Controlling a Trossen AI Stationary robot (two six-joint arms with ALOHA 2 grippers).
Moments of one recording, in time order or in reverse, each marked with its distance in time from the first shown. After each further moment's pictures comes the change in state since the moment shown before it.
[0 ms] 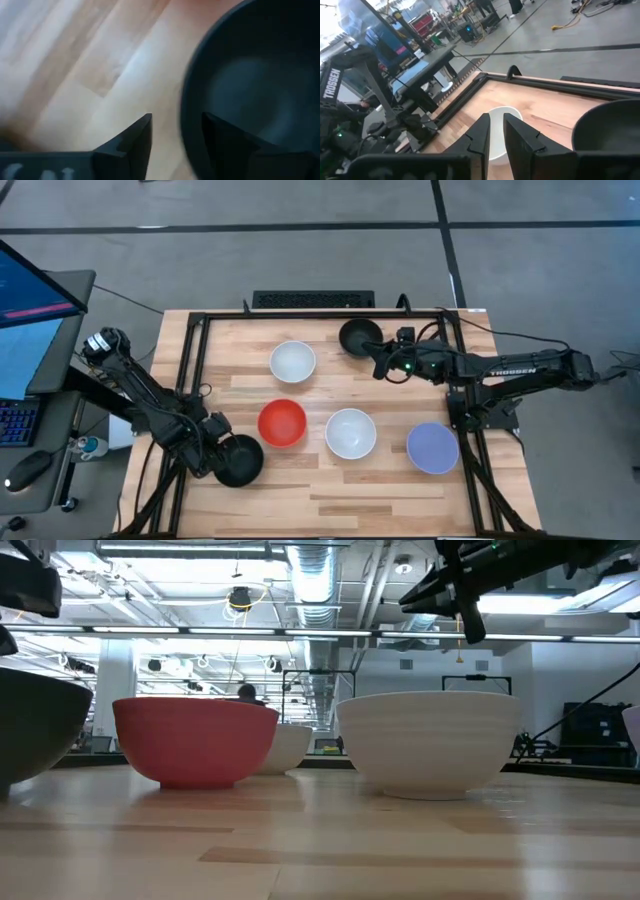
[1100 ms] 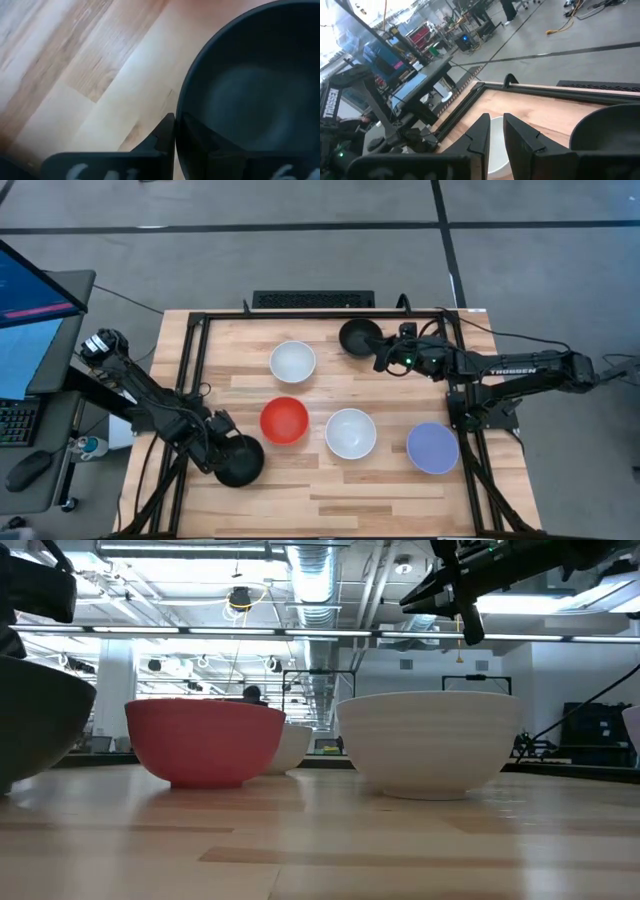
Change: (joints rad) left arm 0.065 -0.001 0.000 0.029 0.048 0.042; right arm -0.048 -0.003 0.000 0.026 -0.004 0.043
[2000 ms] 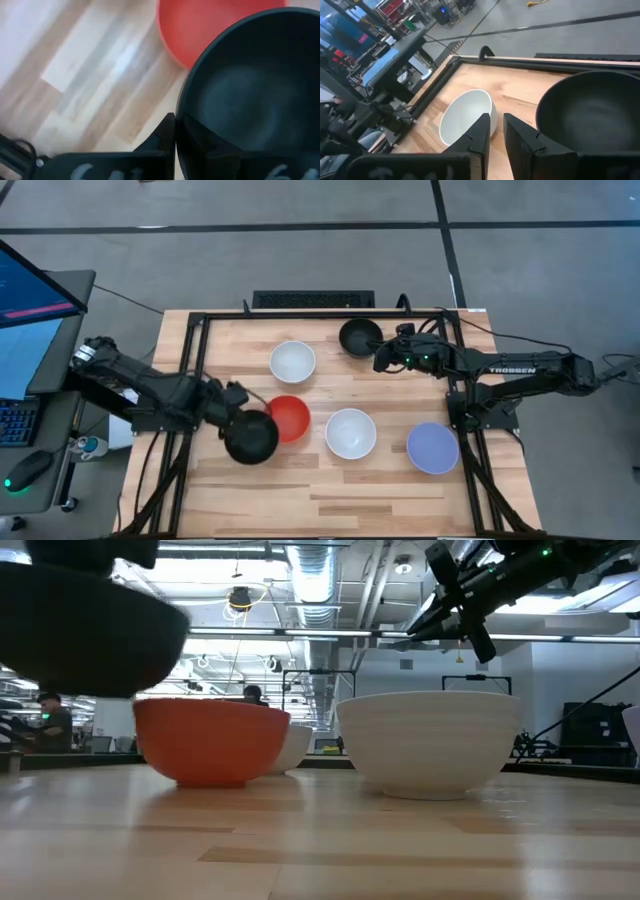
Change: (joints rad) left arm 0.396 0.001 0.353 -0.266 0.025 0.414; right arm -0.063 0.000 0.000 -0.188 -0.079 0.044
